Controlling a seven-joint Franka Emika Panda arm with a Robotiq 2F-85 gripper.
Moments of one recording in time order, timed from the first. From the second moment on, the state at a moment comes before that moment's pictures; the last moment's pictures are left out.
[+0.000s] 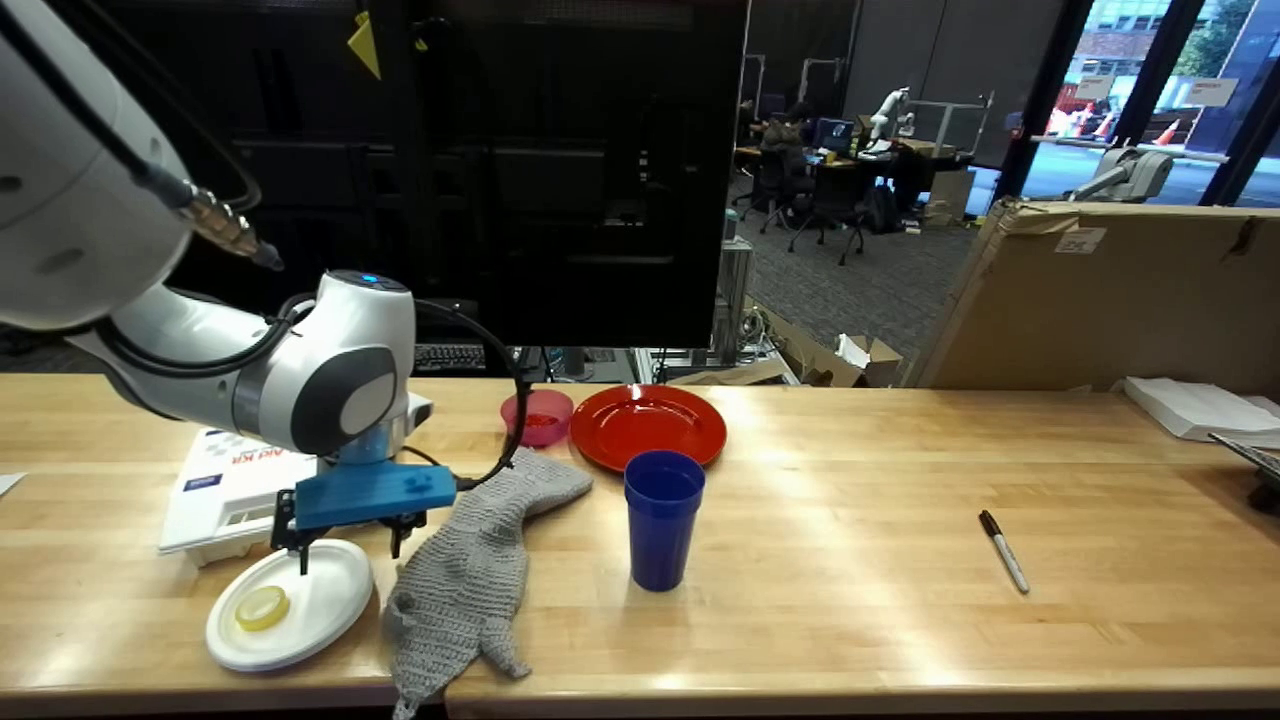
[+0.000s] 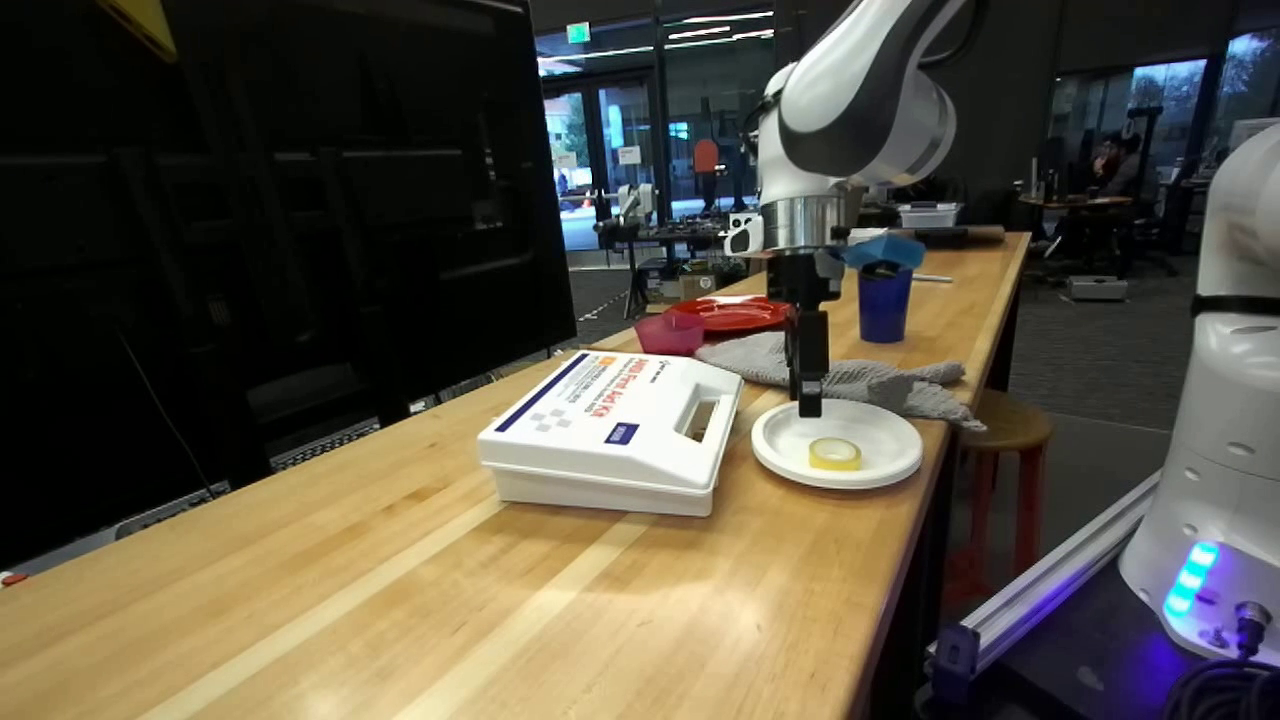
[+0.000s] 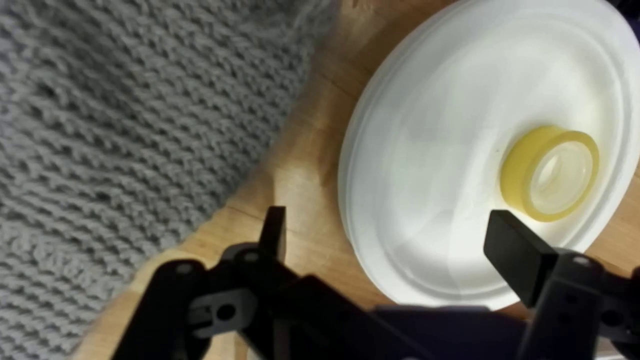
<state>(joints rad) 0.42 -0.30 0.06 -2.77 0.35 2.37 -0.67</state>
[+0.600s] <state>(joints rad) 0.41 -0.29 0.06 -2.77 0.37 2.37 -0.69</state>
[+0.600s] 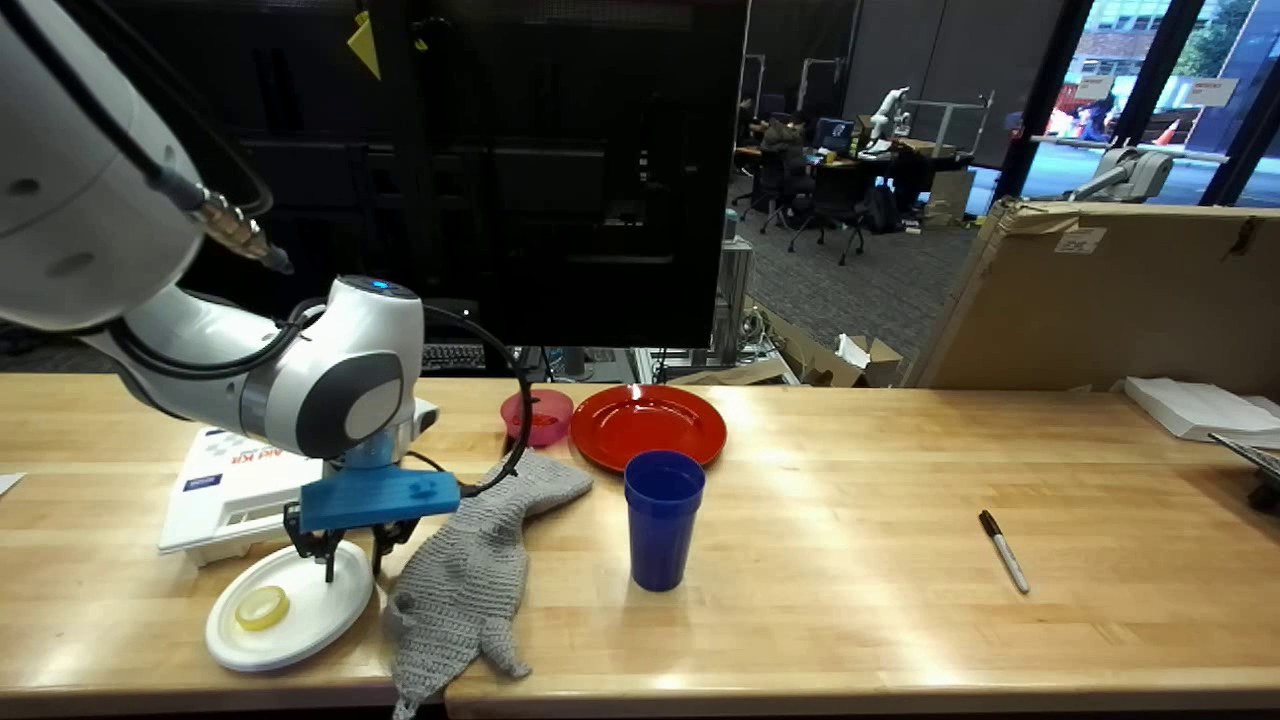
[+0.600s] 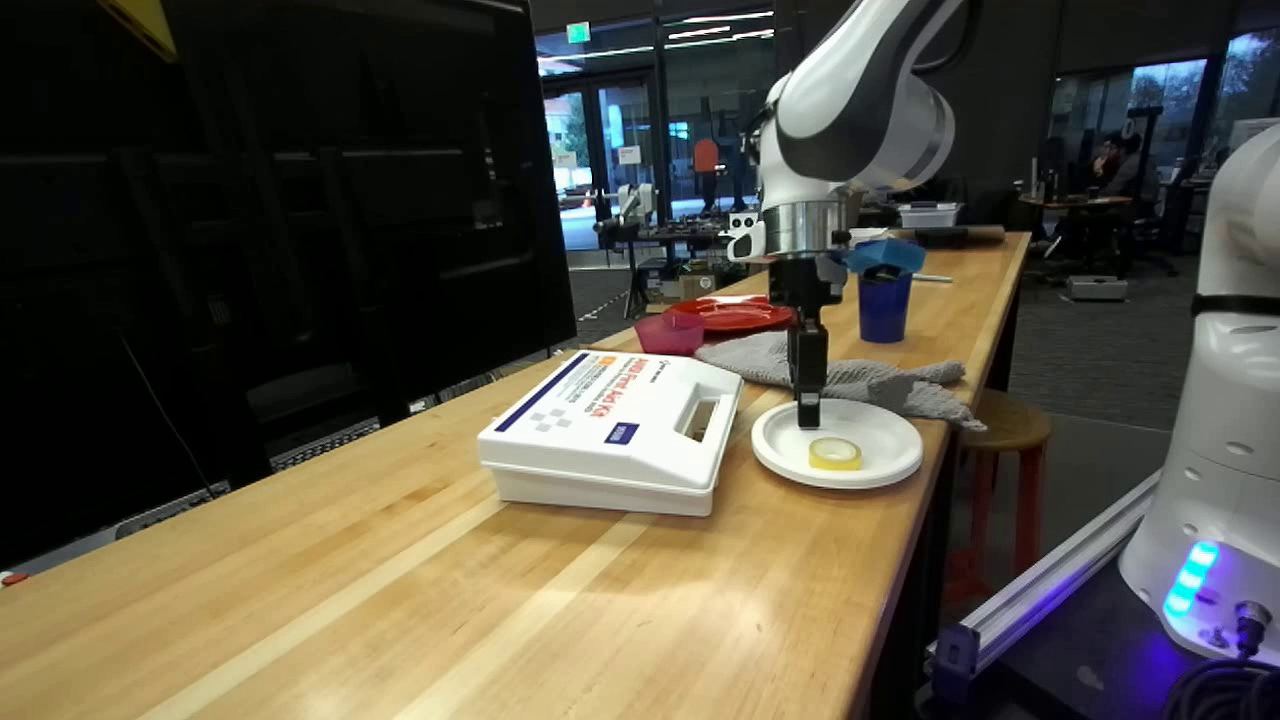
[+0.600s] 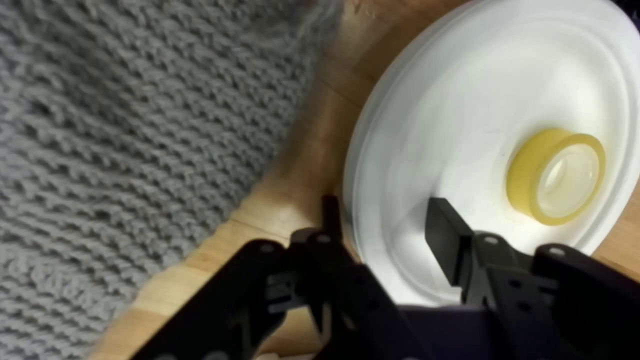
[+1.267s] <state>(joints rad) 0.40 -0.29 0.05 -2.77 0.46 2.37 -0.74</state>
